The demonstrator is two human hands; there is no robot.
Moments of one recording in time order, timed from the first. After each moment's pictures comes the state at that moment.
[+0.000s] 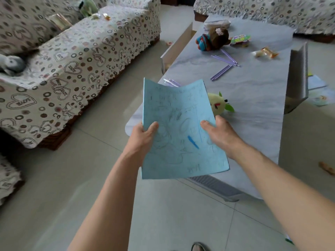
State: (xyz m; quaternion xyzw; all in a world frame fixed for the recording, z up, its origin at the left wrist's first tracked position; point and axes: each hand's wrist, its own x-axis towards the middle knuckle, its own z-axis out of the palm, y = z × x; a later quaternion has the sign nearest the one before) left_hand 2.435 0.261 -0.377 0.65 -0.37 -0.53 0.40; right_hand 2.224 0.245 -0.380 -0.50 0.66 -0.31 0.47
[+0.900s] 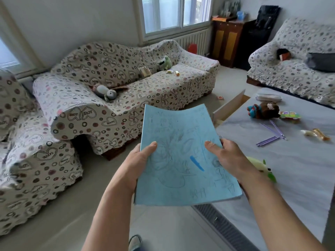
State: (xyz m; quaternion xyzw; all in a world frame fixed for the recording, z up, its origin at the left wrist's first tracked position) left_hand 2.594 0.362 -0.163 0.60 -0.22 -0.55 0.54; right_hand 2.372 0.270 -0.163 -0.59 0.53 -0.27 0.55
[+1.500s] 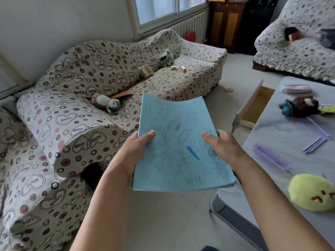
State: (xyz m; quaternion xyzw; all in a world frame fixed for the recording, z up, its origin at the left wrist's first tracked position) left_hand 2.879 0.173 -0.150 0.64 -0.27 -0.54 0.48; right_hand 2.649 0.111 -0.173 -0.54 0.56 -0.30 0.56
